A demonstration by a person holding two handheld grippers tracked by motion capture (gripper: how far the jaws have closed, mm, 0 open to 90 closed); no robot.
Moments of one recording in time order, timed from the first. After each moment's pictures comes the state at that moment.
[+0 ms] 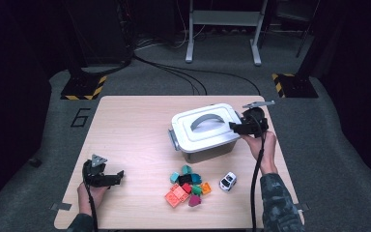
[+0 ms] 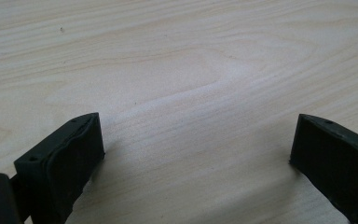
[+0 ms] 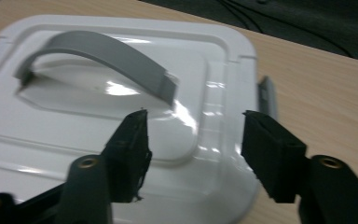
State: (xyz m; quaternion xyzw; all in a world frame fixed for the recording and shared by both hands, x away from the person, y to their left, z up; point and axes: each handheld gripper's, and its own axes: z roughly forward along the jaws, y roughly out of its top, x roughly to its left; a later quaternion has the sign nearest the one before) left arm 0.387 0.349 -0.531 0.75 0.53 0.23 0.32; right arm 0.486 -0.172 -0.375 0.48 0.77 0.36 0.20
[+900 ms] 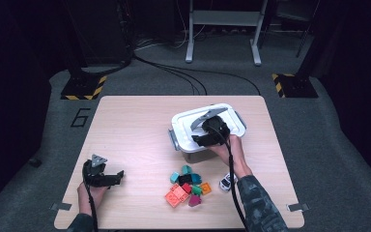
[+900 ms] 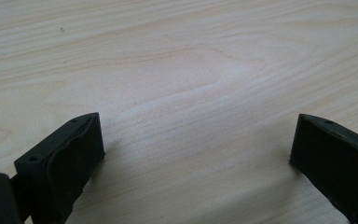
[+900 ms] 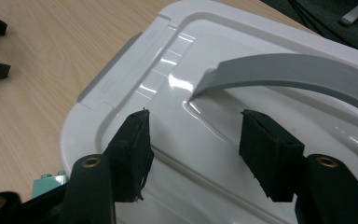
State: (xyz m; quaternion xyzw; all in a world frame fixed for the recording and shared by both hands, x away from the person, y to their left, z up) left arm 0.387 0.348 -0.531 0.75 0.53 0.23 0.32; right arm 0.470 -0.062 -0.387 0.34 0.85 0.36 0.16
